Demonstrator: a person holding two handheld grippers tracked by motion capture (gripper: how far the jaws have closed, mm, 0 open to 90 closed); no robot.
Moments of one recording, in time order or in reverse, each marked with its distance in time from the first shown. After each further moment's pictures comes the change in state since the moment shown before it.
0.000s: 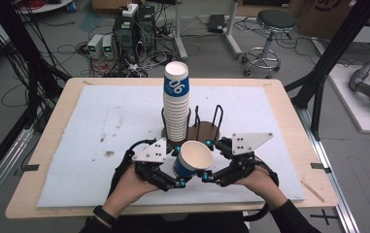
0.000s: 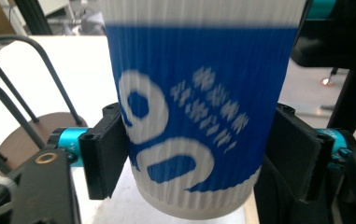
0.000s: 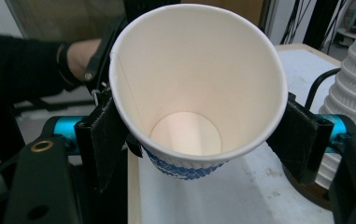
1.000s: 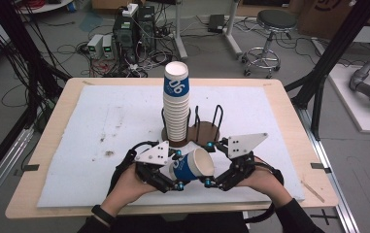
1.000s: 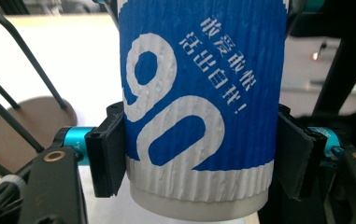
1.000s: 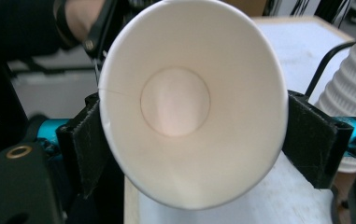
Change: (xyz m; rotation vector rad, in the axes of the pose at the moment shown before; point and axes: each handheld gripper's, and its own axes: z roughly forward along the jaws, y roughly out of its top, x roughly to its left) left arm 0.004 -0.006 0.000 0.005 -0.061 0.010; right arm -0.003 -0.001 -0.001 0.089 0.013 -0.041
